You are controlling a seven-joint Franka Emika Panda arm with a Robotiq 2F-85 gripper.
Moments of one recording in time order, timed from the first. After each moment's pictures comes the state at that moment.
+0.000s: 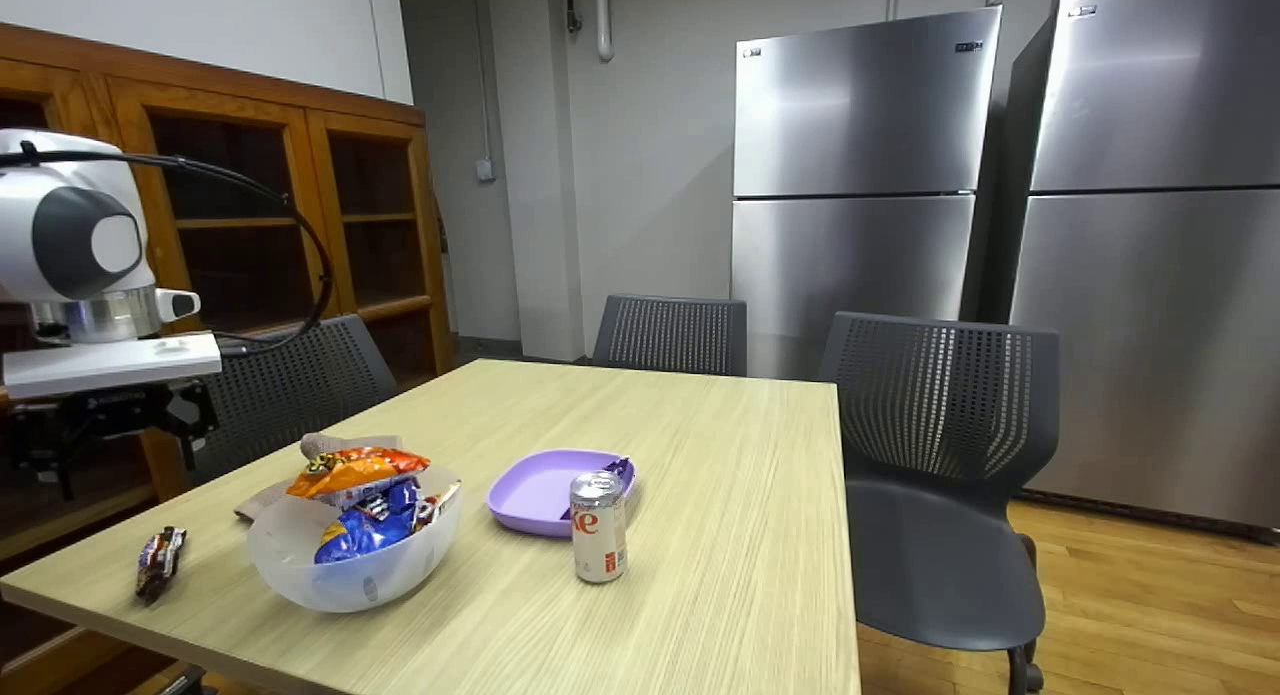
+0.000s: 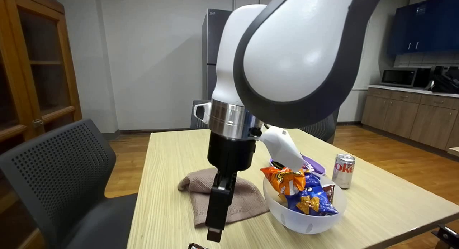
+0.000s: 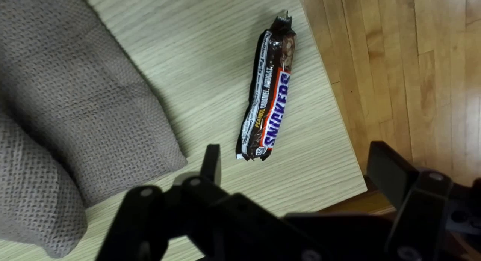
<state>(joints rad) 0.36 0.23 0.34 -2.50 0.05 2.82 -0.46</state>
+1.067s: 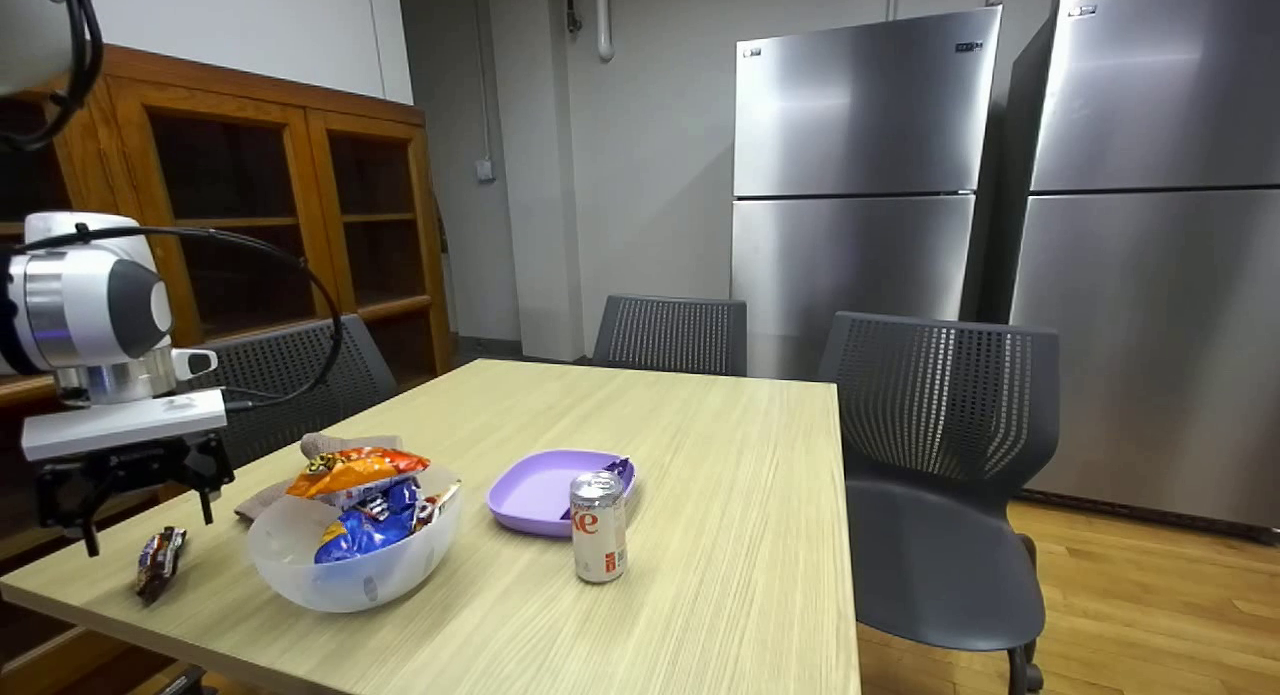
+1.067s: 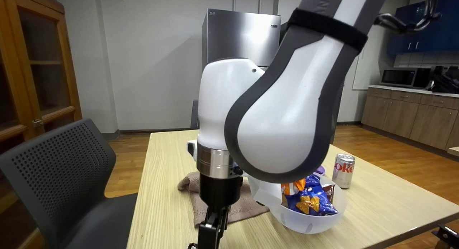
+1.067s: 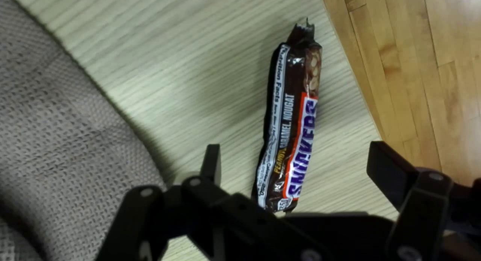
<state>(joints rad) 0.42 0.45 0.26 -2.38 -0.20 2.83 -0.19</state>
